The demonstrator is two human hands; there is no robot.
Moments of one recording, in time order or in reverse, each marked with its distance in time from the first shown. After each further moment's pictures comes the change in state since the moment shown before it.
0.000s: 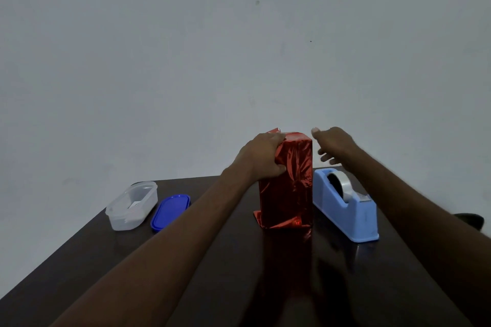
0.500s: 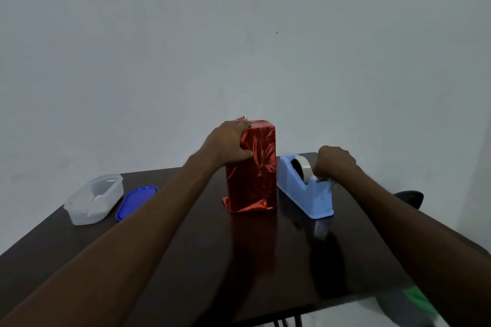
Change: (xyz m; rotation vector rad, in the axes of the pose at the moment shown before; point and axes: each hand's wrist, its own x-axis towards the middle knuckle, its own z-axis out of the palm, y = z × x) left_hand 0.000 0.005 -0.002 -0.002 0.024 0.022; right_hand -0.039 0.069 -0.029 -0.725 0.007 0.086
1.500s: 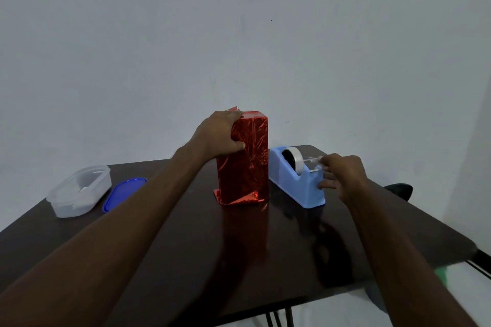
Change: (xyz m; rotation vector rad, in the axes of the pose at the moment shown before) left_hand 0.001 -0.005 0.007 0.016 0.040 -0.007; right_hand -0.026 0.037 0.025 1.302 0.048 0.374
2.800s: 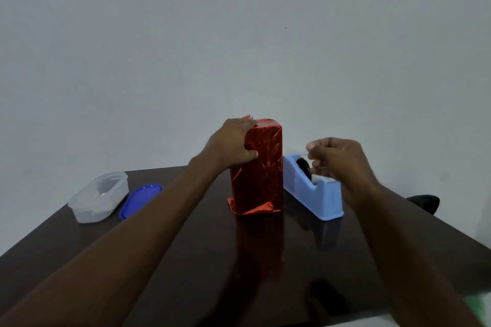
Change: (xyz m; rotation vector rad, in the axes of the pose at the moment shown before) left_hand 0.000 -0.001 0.001 -0.042 -0.037 -0.027; right_hand -0.045 -0.039 0.027 0.017 -0.244 -0.317
